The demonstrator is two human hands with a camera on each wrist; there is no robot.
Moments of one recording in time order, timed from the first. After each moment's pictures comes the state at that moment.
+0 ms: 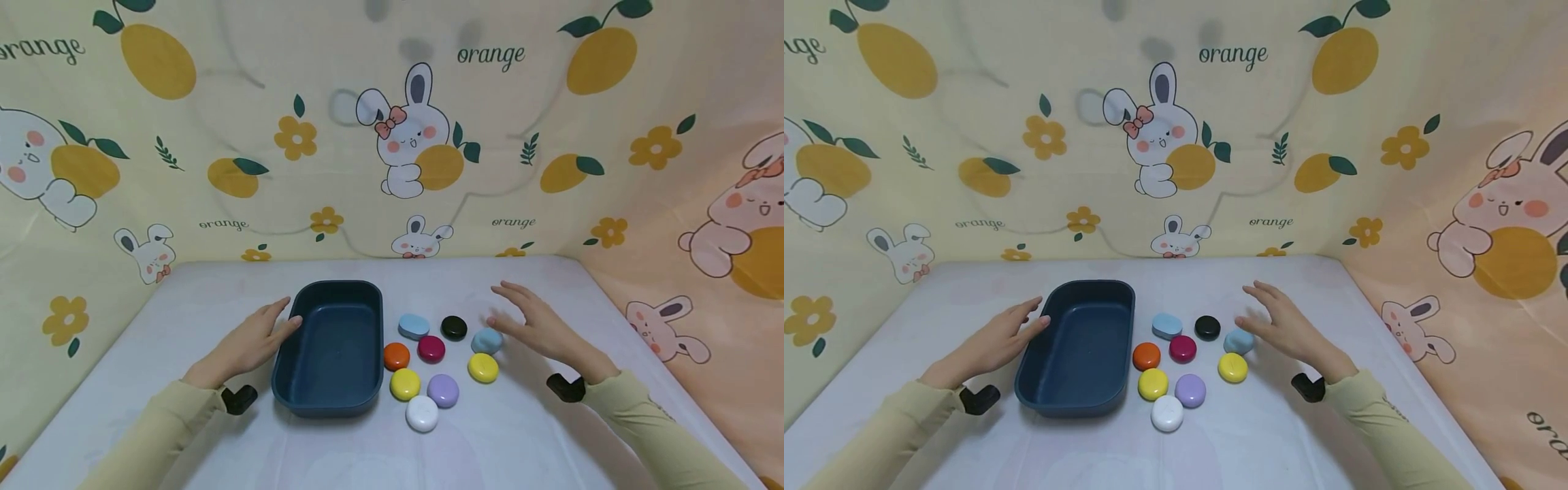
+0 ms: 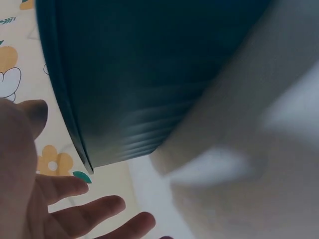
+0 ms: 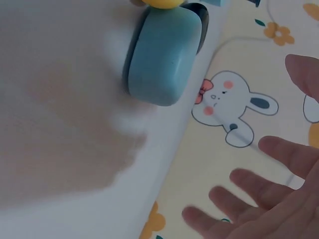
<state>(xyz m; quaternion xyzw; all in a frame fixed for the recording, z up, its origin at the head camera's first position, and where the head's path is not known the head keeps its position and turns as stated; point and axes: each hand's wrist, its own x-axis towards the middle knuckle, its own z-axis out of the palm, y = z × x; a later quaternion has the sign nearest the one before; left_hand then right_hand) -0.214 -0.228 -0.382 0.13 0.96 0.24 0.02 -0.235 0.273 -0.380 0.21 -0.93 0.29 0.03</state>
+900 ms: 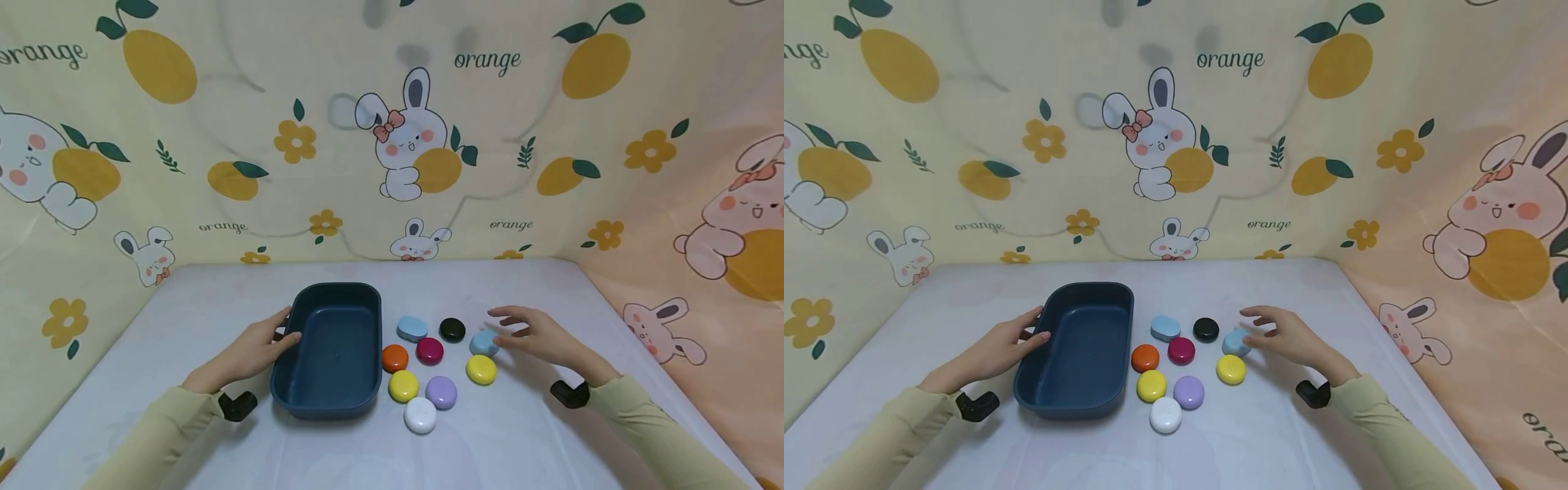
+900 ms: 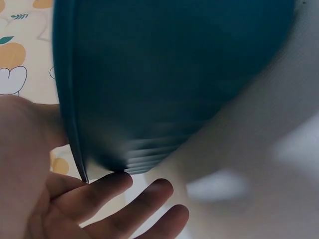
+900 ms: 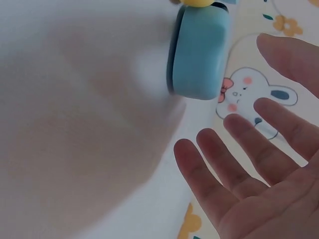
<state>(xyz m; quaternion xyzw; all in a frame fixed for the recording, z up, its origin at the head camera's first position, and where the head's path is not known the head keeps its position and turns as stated) -0.214 -0.230 -0.392 0.17 0.93 0.33 0.06 -0.238 0.287 -0.398 0.21 -0.91 0.36 -0.05</state>
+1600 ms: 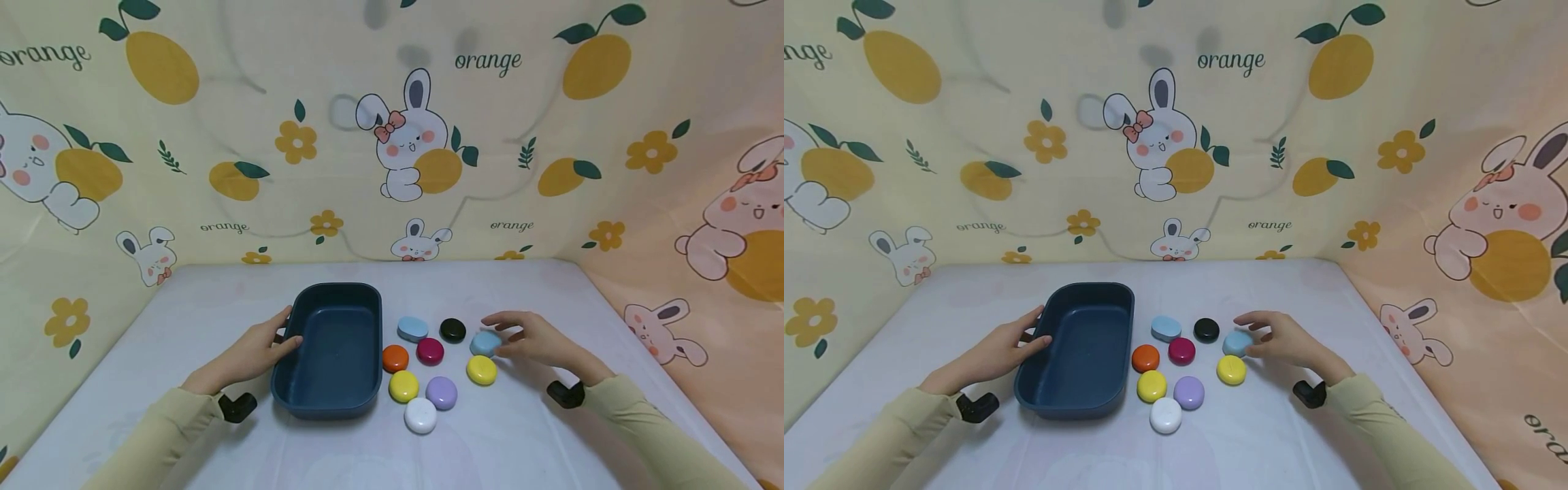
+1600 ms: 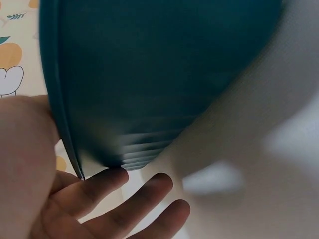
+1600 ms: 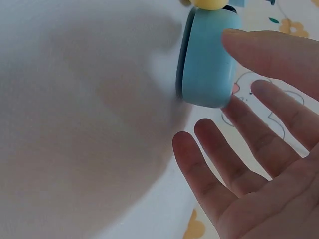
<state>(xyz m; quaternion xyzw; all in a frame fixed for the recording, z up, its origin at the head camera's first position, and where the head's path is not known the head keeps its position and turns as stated) -0.210 -0.229 -0.392 0.17 0.93 0.33 0.07 -0.241 0.283 -0.402 0.22 -0.89 0.38 -0.10</state>
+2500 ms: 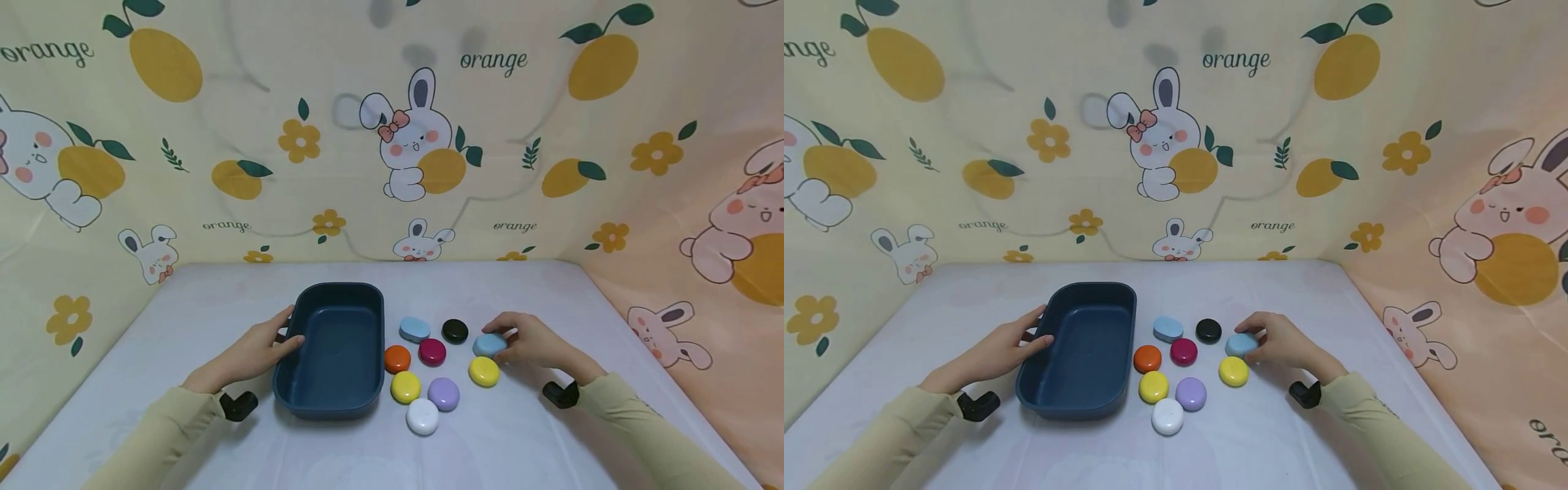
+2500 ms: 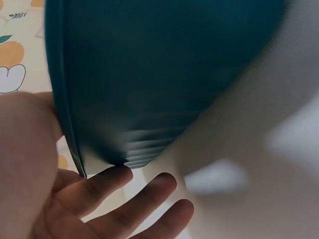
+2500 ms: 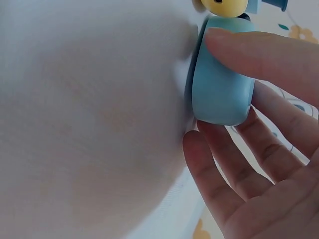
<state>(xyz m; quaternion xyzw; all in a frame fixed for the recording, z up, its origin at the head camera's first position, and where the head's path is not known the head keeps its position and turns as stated) -0.211 -0.230 -0.392 0.16 0.93 0.33 0.07 -0.249 0.275 -0.409 0.22 -0.90 0.36 -0.10</state>
